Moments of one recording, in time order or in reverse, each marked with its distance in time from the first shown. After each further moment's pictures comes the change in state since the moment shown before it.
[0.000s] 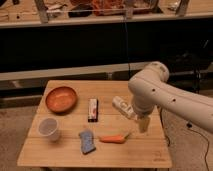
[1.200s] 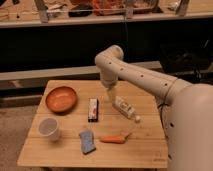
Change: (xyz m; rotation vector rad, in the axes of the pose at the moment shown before) arm -0.068 -0.223 0.079 0.022 -0.061 -0.185
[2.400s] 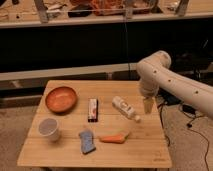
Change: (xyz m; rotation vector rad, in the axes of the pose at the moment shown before) arm 0.124 0.180 -0.048 -0.024 0.098 0.356
